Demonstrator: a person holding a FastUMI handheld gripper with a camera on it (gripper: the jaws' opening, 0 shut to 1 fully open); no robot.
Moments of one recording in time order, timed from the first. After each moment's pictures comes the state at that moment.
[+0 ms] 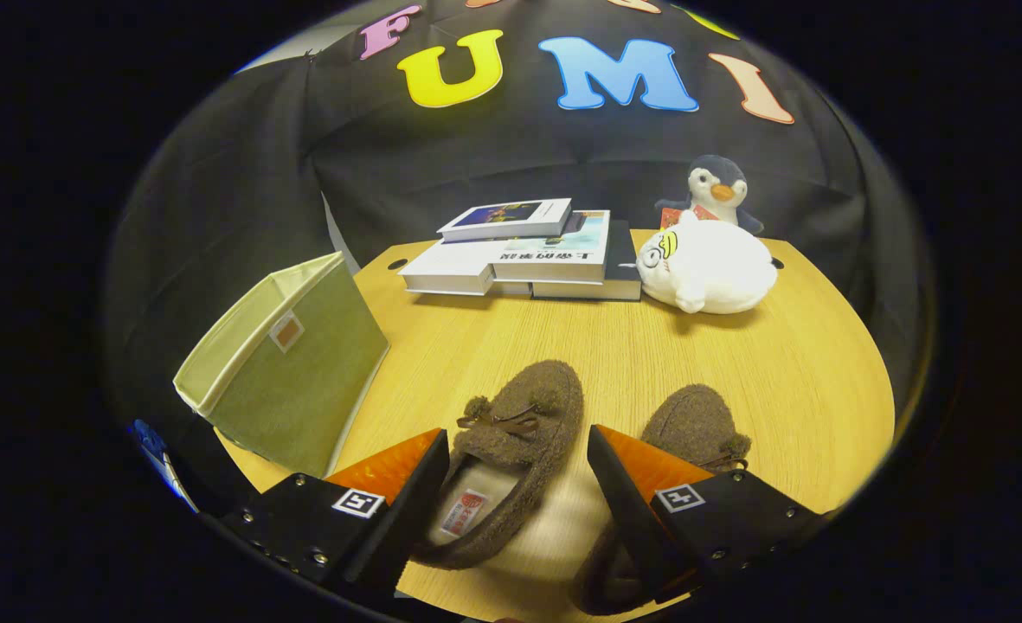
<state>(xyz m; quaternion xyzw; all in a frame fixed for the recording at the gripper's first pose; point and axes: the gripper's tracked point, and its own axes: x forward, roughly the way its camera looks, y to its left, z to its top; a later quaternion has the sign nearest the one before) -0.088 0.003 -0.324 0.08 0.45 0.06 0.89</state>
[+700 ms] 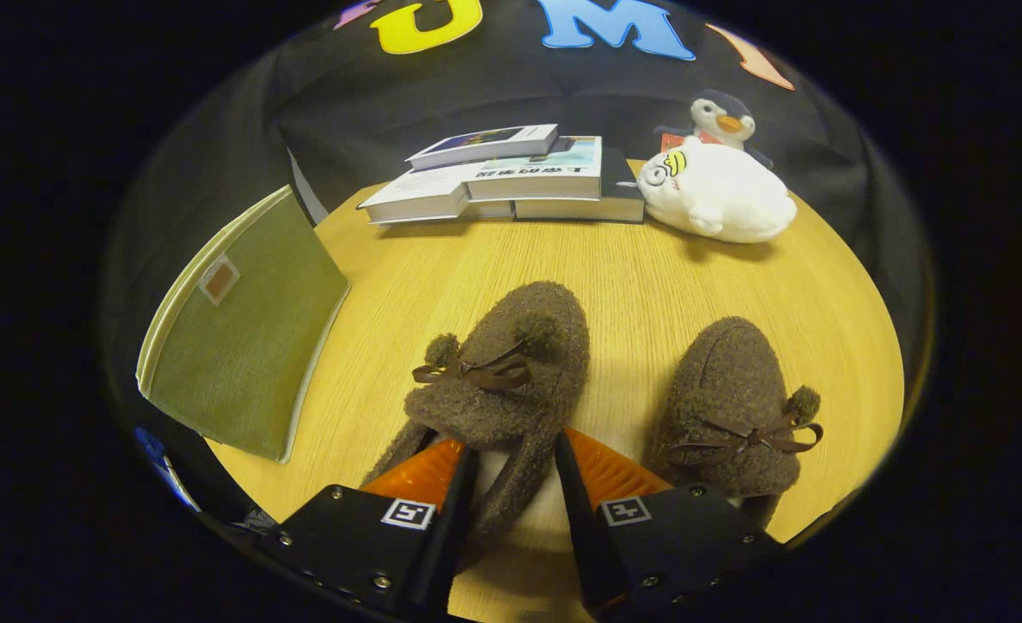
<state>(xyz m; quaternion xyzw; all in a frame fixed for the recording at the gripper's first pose) -0.098 0.008 -0.382 0.09 0.55 0.04 0.83</state>
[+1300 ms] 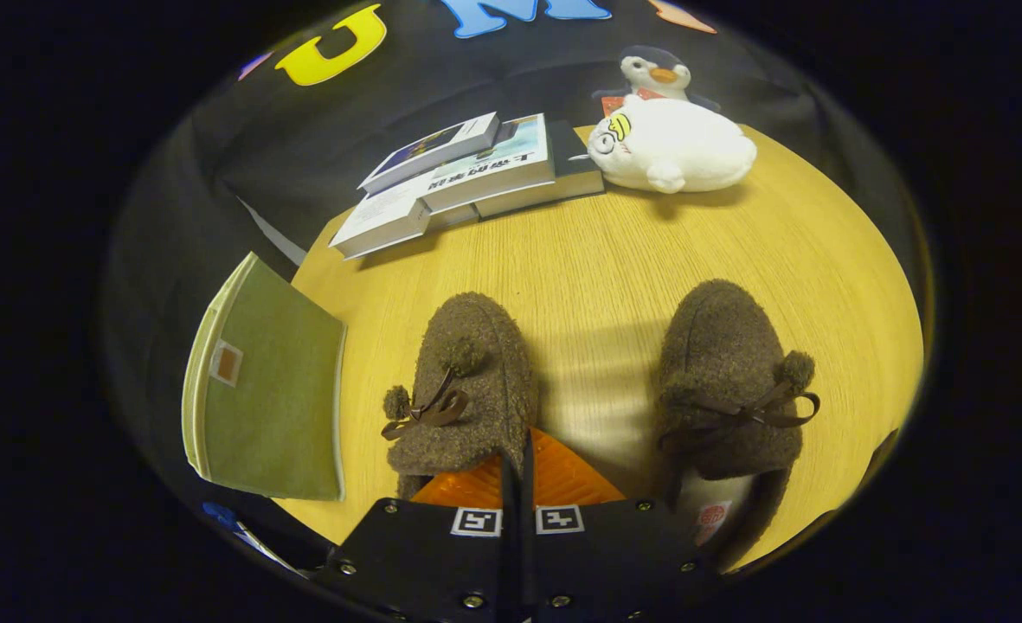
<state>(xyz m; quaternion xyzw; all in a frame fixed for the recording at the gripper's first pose) -0.087 0.012 -0.344 0.22 0.57 -0.02 0.79</state>
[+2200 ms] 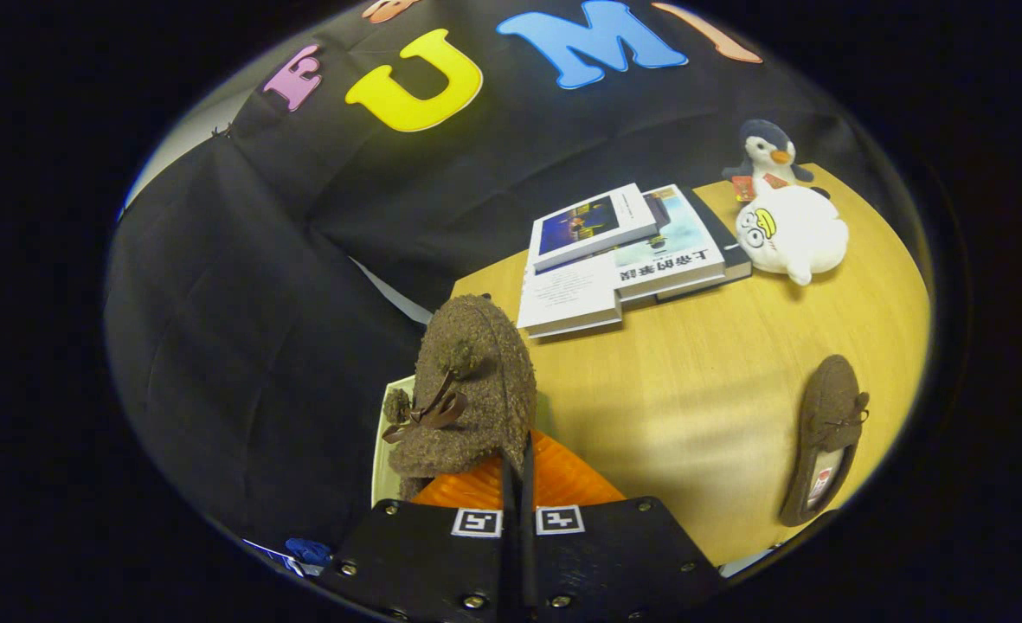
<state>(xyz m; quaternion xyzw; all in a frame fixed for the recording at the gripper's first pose) 0.014 0.170 -0.187 0.29 0.49 0.07 0.82</state>
